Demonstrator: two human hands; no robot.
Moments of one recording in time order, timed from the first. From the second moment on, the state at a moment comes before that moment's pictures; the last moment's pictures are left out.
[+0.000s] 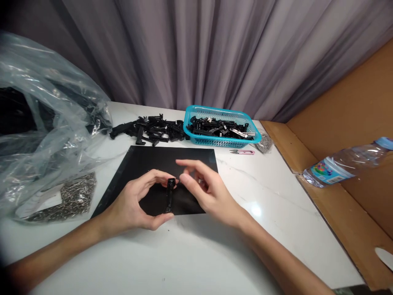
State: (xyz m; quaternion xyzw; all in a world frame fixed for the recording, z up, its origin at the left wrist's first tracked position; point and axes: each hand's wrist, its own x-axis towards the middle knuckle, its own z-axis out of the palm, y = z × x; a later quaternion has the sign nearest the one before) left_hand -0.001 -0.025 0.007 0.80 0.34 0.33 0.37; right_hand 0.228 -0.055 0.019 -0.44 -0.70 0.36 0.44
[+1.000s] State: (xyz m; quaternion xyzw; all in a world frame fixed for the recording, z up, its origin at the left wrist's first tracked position) left_hand 0.003 -0.028 0.006 0.83 0.35 0.27 0.34; right_hand 0.232 -0.048 0.004 -0.35 -0.88 0.00 0.33
